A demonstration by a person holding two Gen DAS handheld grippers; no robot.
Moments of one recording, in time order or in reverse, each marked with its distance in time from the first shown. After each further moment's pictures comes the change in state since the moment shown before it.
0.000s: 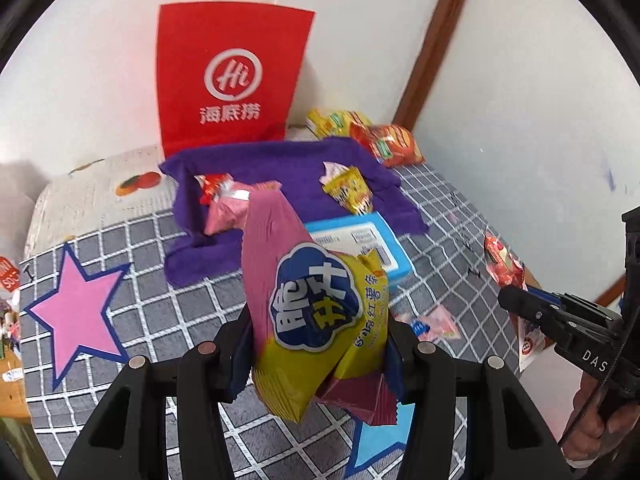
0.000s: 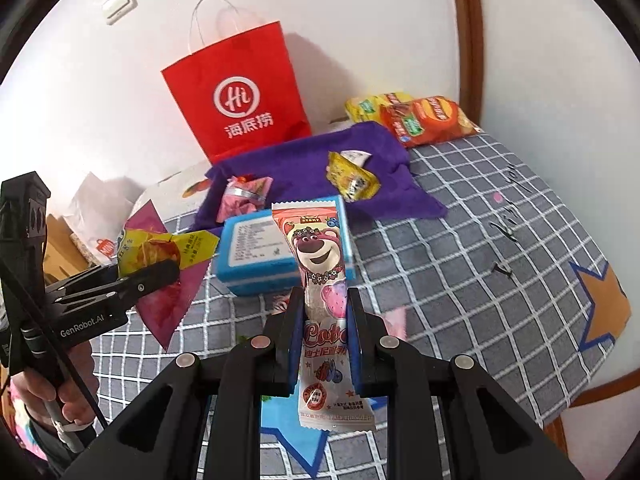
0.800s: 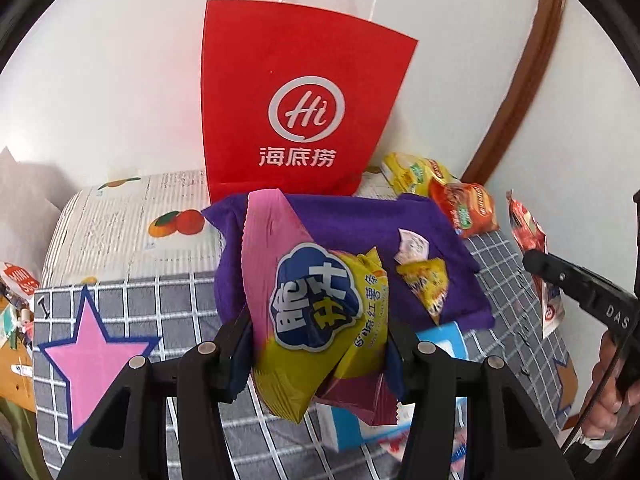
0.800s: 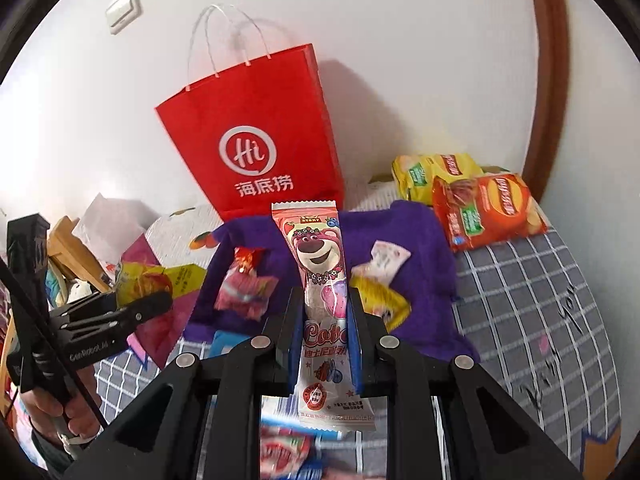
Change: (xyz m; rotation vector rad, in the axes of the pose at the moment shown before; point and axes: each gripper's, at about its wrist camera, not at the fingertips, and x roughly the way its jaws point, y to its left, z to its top) left arm 0.063 0.039 0.091 -0.158 -0.040 0.169; right arm 0.088 -0.012 0.153 -0.149 -0.021 0.138
